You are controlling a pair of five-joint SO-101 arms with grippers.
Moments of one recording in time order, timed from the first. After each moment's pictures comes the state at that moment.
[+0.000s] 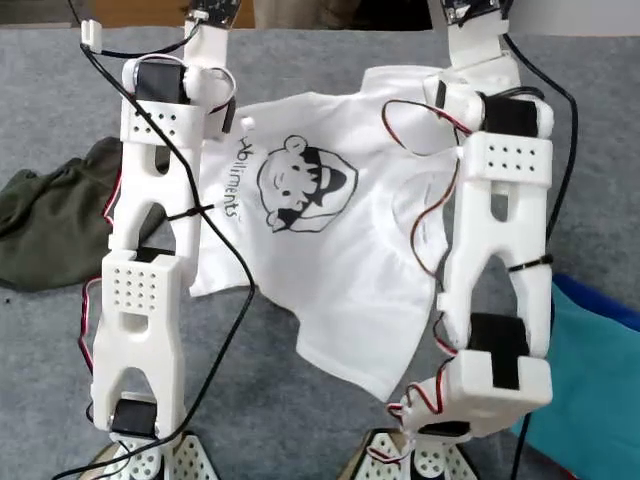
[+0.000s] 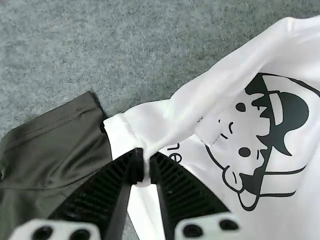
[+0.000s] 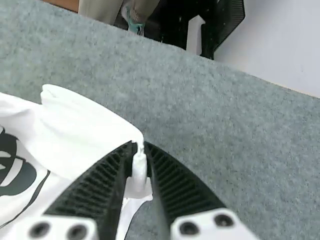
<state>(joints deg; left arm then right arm) 3.3 47.1 -78.6 100.2 -18.0 2.6 5.1 -11.6 54.9 12.8</state>
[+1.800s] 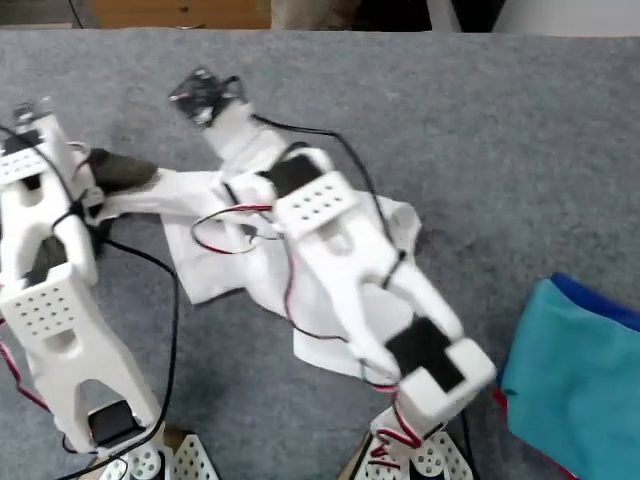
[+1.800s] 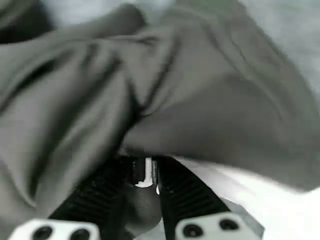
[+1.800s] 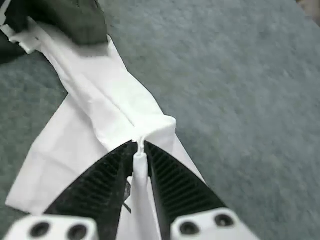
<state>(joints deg) -31.6 42.3 -27.0 72.2 -7.5 -38.9 11.5 -1.4 49.1 7.2</state>
